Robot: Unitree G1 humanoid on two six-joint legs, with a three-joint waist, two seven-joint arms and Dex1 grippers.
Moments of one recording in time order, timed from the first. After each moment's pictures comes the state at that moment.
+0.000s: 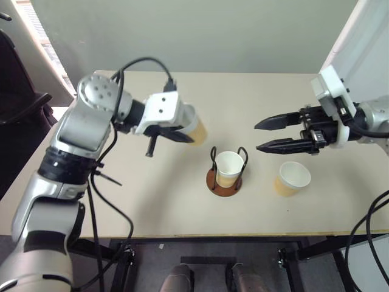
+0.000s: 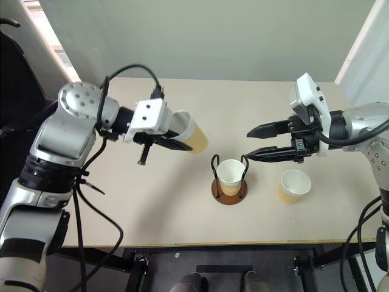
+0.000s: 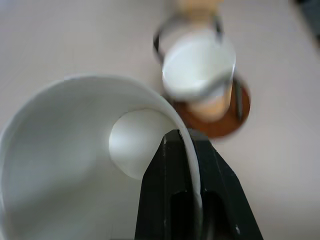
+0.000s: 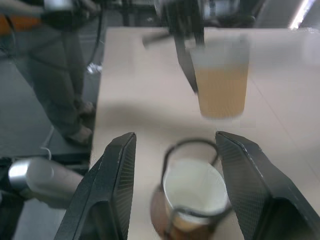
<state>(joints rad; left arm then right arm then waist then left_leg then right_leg) -1.12 0.76 -0.28 0.10 -0.18 0.31 -1.52 -0.83 -0.97 -0.01 -0.24 0.68 0.81 1.30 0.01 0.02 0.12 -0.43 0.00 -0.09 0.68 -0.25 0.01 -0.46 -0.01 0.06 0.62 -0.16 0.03</state>
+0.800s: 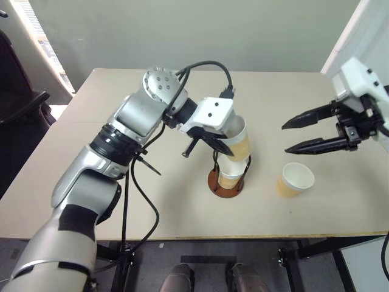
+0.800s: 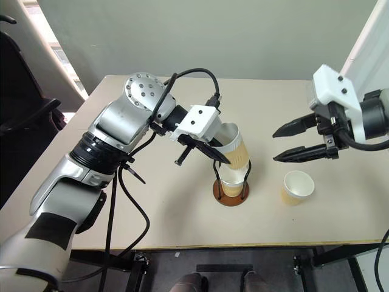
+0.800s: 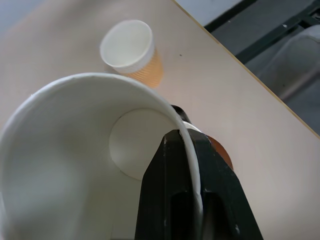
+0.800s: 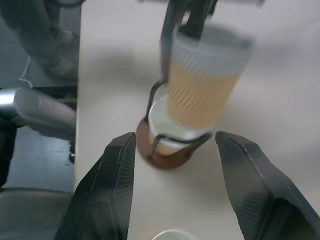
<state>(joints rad) -1.29 0.58 -0.54 0.28 -0.24 0.16 -1.57 -0.99 -1.22 0.06 -0.28 0.59 0.87 1.45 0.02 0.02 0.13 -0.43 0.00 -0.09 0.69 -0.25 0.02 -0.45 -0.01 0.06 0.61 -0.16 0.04</state>
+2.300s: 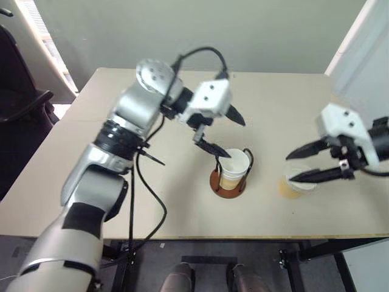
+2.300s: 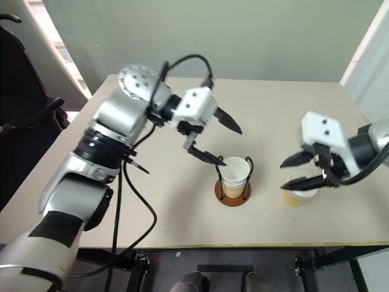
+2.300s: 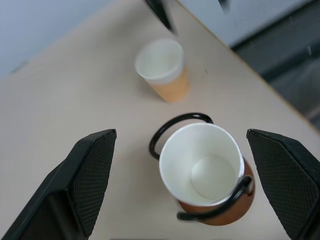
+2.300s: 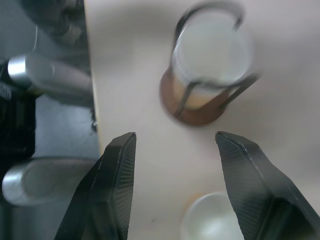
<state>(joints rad) -1.30 0.57 -0.37 0.36 -0.30 0.21 -1.58 -0.60 -1.32 0.01 -0.49 0.55 0.90 1.37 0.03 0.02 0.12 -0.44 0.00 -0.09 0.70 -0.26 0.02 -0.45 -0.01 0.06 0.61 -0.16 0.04</state>
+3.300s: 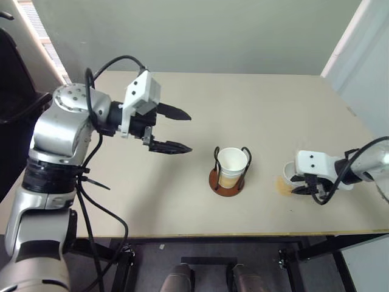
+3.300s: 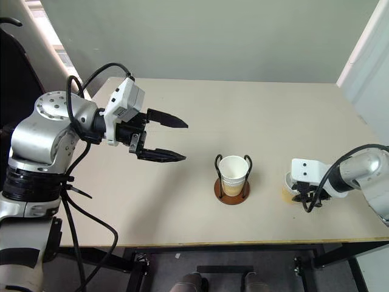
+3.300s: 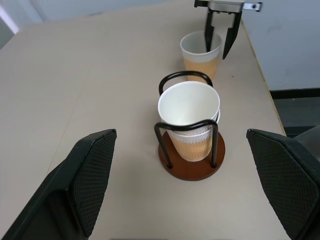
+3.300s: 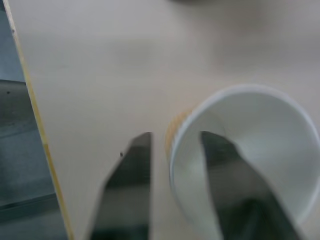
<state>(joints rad) -0.94 0.84 -0.09 0.02 -0.41 0.56 -1.41 -0.50 -1.21 0.26 -0.27 0.11 0.56 1.29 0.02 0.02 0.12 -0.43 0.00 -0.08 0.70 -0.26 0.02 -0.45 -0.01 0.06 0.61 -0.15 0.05</state>
